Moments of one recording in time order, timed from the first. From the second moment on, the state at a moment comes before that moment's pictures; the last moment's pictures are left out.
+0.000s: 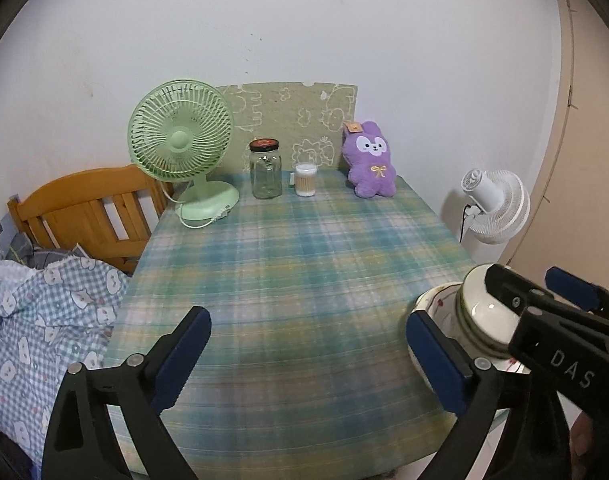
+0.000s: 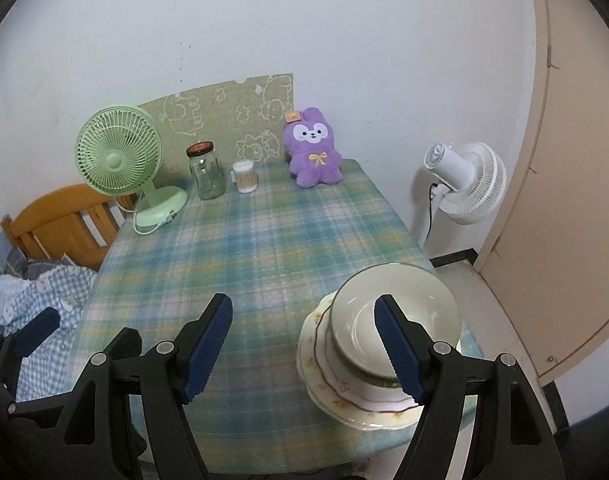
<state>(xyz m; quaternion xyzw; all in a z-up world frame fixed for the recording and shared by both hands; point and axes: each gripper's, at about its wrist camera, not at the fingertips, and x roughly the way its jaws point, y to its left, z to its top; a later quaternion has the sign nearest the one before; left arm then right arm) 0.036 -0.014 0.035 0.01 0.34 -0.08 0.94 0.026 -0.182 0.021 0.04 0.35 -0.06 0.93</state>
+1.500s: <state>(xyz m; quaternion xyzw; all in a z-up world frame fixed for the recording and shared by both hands) -0.018 0.042 -0.031 -0.02 0.28 -0.01 0.96 -0.026 -0.145 -0.053 0.01 0.30 -0.02 0.95</state>
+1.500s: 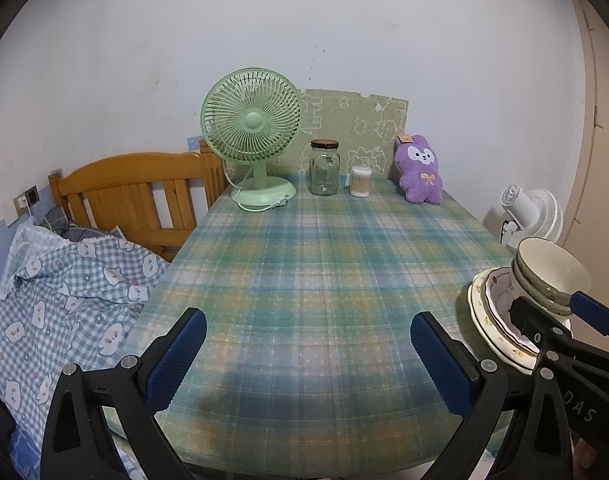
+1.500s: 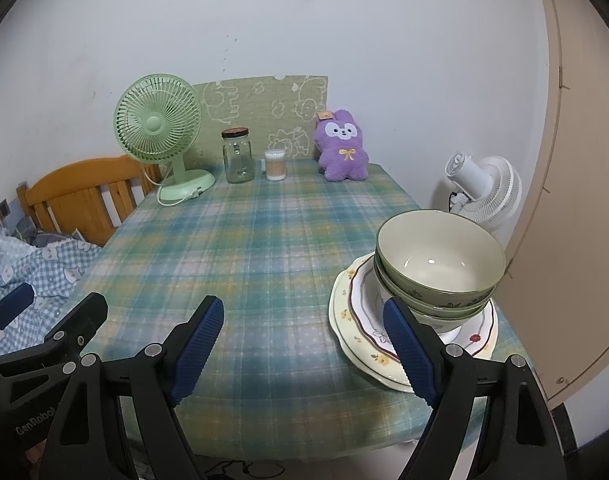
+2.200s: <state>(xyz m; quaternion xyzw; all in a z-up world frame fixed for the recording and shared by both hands) -0.019 0.038 -0.025 -0.02 0.27 -0.01 0.96 -0.027 -0.149 -0.051 0.01 0.30 -0.03 0.95</state>
